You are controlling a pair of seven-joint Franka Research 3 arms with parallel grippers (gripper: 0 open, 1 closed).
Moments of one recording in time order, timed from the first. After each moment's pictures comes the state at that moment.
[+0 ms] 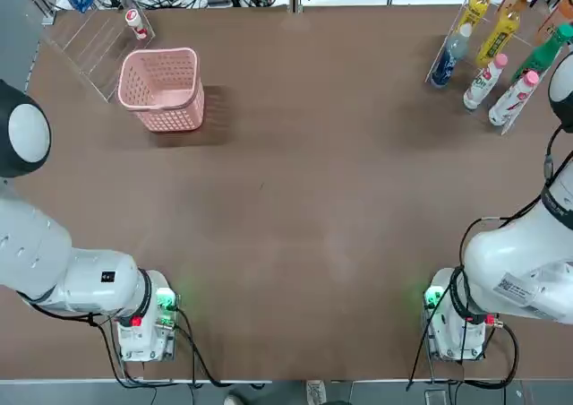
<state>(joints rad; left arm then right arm) -0.03 0.13 0.05 -1.13 -0.05 1.31 -0.03 -0.36 0.53 0.06 -1.22 -0.05 1.81 0.28</state>
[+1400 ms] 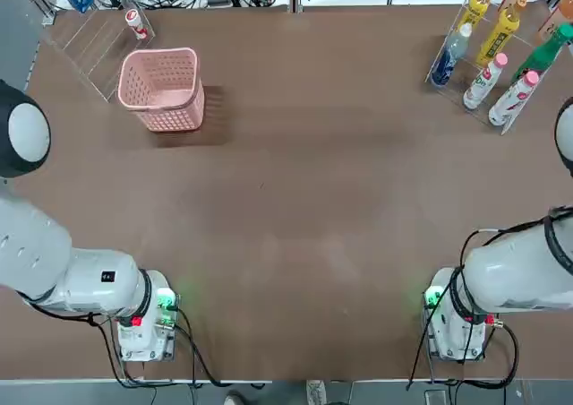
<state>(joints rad) -0.03 0.13 0.06 -1.13 -0.05 1.31 0.00 -0.02 0.11 0.09 -1.21 -0.04 1.43 0.26</state>
